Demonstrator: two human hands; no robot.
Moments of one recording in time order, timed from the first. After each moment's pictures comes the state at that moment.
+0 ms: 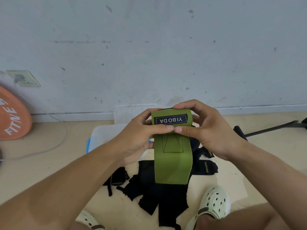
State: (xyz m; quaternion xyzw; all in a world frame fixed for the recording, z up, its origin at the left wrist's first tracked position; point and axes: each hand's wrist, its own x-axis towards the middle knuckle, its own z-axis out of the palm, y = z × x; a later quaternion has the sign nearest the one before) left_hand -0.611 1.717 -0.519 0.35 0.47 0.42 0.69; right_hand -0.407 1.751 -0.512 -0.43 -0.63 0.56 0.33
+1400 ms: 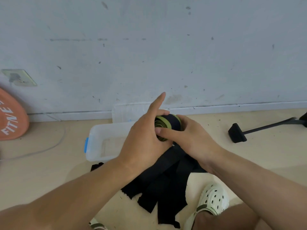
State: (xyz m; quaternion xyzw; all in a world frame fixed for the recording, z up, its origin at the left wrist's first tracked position) left_hand -0.589 1.699 -0.533 0.63 0.60 0.38 0.31; right_hand -0.440 1.725 -0.509 -0.53 -0.55 0.59 0.26
